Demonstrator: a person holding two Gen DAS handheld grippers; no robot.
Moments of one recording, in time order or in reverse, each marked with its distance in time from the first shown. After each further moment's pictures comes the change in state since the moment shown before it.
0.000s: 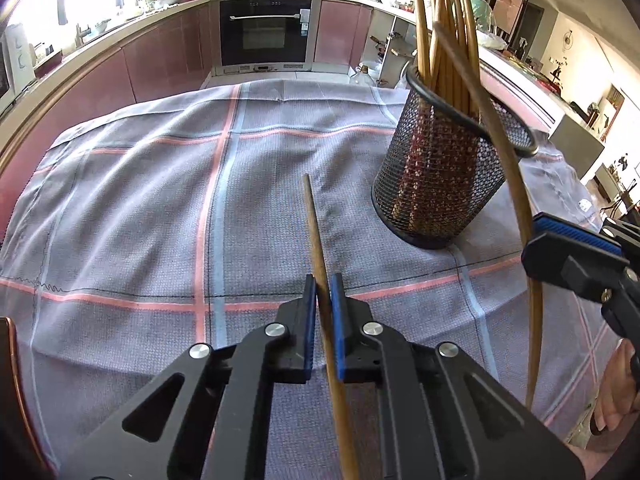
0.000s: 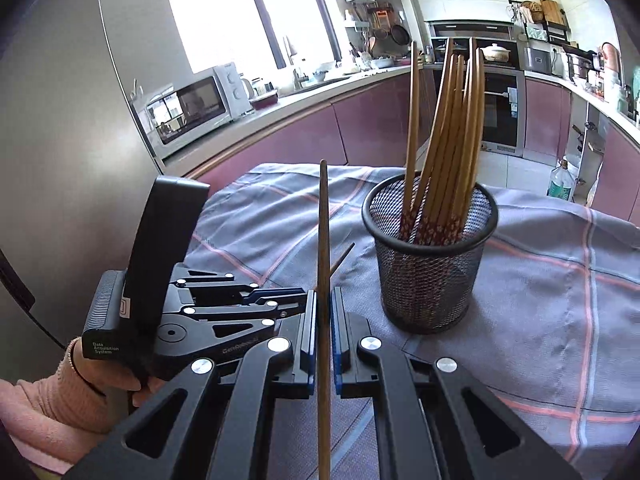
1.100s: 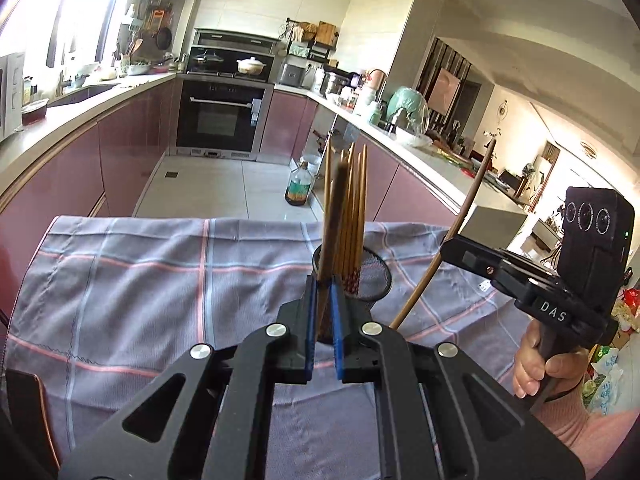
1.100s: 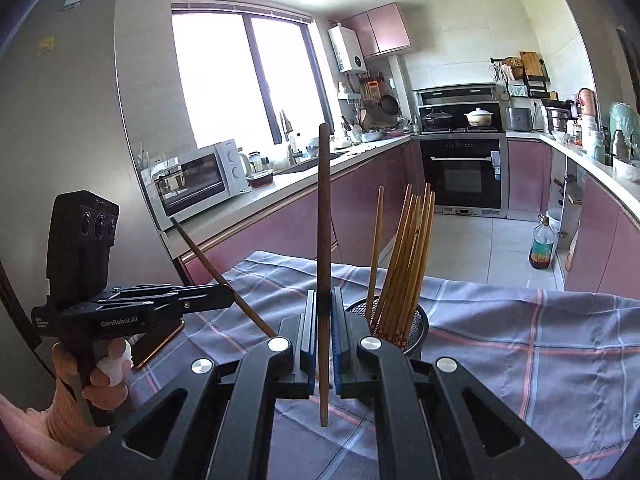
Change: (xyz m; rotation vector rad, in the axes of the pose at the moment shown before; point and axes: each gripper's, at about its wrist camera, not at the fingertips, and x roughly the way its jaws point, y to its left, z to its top) left arm -0.153 -0.001 0.030 0.004 -0.337 -0.237; right arm -0.075 -0.012 0.039 -0.020 -0.264 -0.033
